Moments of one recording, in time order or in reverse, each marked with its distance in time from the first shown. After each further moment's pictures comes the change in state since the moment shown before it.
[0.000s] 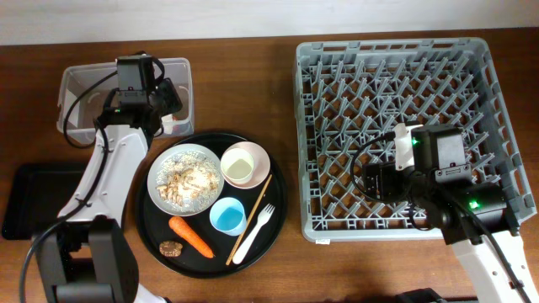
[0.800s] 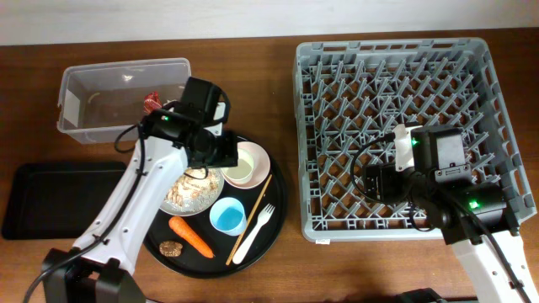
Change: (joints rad) left arm -0.308 -0.116 0.050 -0.641 0.235 0.011; right arm 0.000 0.000 0.000 -0.012 0.000 0.000
